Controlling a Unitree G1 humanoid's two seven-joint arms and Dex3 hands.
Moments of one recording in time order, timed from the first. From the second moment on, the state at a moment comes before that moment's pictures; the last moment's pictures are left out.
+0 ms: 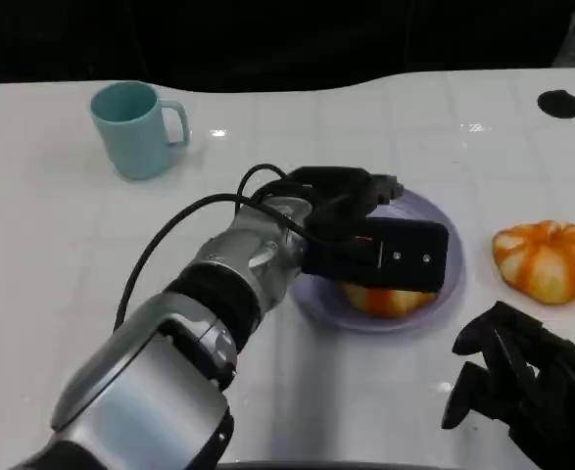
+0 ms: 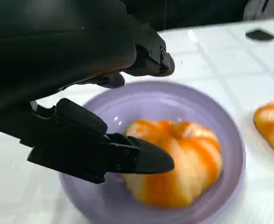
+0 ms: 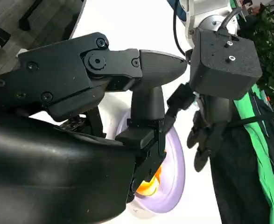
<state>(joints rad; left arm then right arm) -1.08 -0.14 -0.57 1.27 0.65 -0.12 -0.11 0.24 -0.05 -0.03 -0.42 0.42 0.47 0.21</state>
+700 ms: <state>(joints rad) -1.06 -0.04 -0.44 1.15 0.52 -0.26 -0.18 0.24 -0.05 -0.03 -0.41 0.42 0.47 0.21</state>
